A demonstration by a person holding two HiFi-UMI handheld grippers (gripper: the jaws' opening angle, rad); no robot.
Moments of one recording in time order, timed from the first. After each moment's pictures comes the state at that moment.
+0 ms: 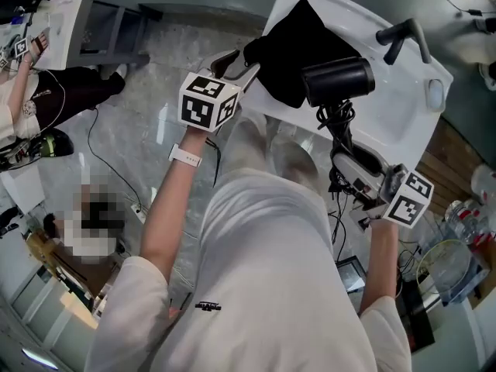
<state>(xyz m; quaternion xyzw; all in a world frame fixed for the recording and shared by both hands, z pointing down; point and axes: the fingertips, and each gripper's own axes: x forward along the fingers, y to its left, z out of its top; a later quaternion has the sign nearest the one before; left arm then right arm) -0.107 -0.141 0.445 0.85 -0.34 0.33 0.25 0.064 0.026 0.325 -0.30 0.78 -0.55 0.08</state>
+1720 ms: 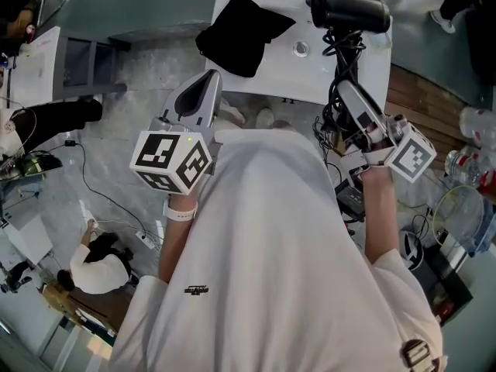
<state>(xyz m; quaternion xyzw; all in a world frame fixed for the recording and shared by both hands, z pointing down) -0.075 -0.021 0.239 0.89 -0.36 0.15 0.24 0.130 0.044 0.210 -0.43 0.74 -0.45 0.25</state>
